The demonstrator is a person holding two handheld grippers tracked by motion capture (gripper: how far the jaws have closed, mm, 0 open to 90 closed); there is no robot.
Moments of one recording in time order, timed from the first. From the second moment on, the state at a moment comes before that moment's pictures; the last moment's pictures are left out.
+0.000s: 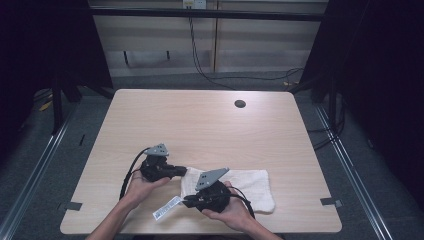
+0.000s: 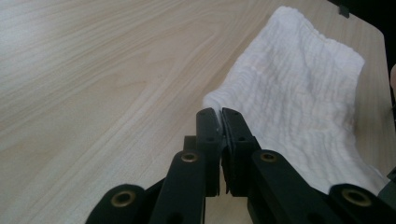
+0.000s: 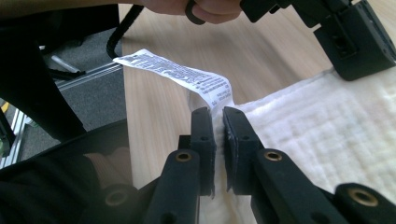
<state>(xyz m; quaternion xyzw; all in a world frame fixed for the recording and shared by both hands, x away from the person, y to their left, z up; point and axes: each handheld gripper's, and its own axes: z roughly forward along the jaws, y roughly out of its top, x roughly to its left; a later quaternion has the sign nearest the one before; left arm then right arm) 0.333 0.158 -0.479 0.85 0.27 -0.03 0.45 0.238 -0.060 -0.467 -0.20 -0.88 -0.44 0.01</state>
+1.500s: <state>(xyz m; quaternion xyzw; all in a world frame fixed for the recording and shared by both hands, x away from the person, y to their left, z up) 0.339 0.236 -0.426 0.82 0.31 0.04 0.47 0.269 0.013 -0.422 -0.17 -0.84 -0.52 0.01</state>
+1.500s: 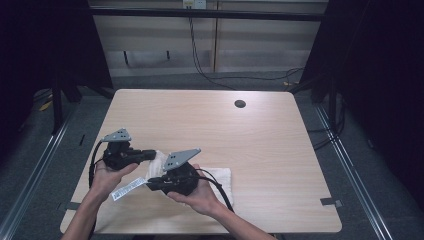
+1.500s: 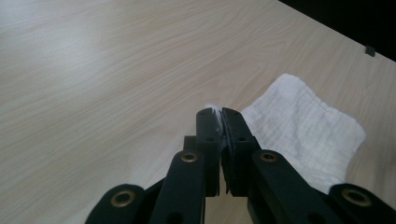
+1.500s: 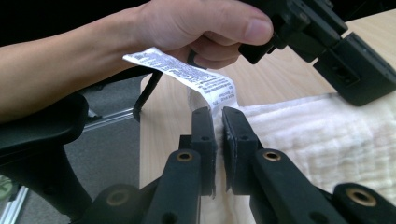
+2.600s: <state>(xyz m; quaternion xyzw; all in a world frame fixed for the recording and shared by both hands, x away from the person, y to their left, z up) 0.351 0.135 -0.425 0.85 0.25 0.00 0.46 0.254 -0.058 -0.416 -0.21 -0.83 -0.51 -0.03</state>
